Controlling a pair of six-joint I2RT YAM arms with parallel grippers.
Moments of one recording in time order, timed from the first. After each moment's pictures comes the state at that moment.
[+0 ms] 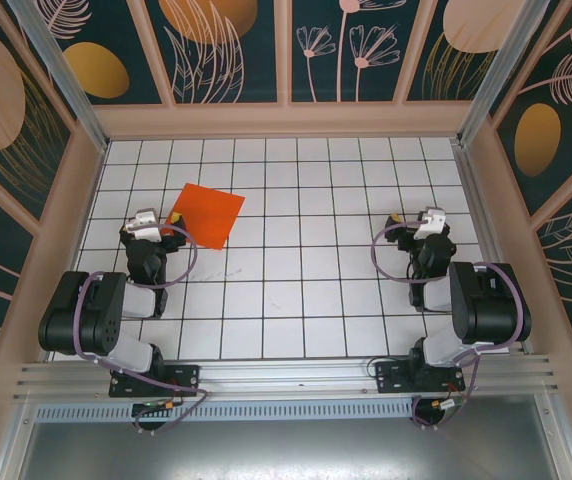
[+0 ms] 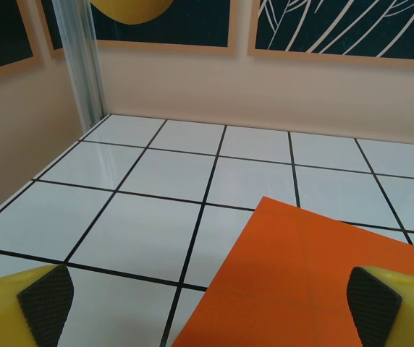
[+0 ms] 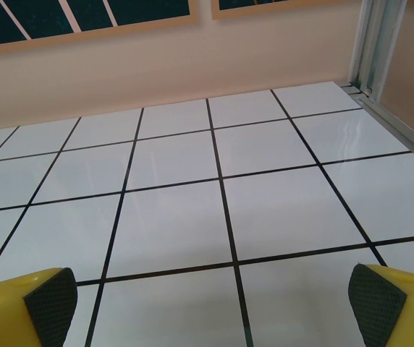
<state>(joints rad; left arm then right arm) -0.04 1.52 0.22 1.18 -0.19 -0.08 -0.03 1.53 0.23 1.12 -0.01 0.10</state>
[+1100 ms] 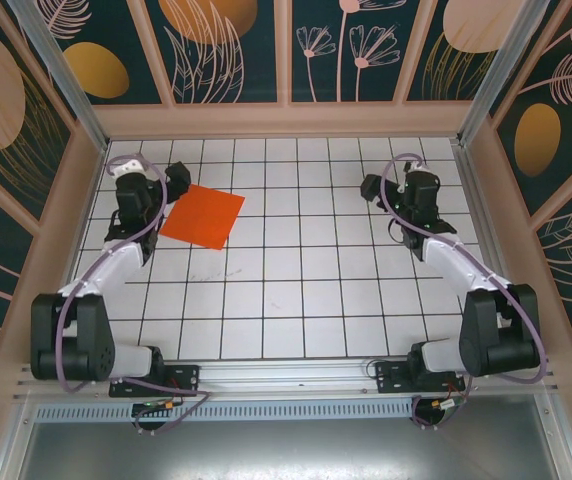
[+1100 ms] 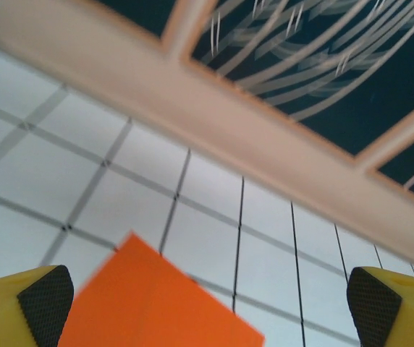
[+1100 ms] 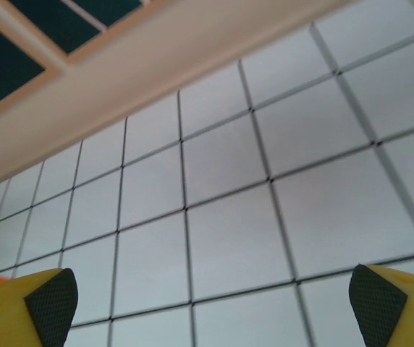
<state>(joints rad) -0.04 1.40 0.79 0.26 0.04 -0.59 0.17 1.37 0.81 0.07 -0.08 0.53</state>
